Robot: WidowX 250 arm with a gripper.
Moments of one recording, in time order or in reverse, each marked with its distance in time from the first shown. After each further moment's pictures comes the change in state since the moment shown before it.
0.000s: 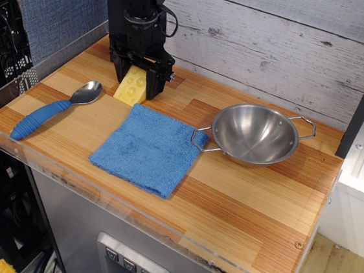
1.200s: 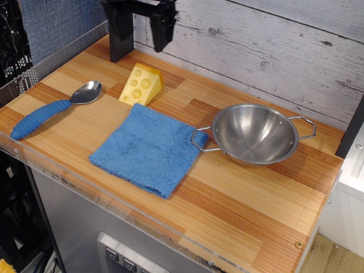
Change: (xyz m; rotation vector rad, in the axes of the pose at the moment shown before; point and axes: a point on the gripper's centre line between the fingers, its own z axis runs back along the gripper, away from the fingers) arm -0.013 -0.036 0.113 -0.130 -0.181 0.011
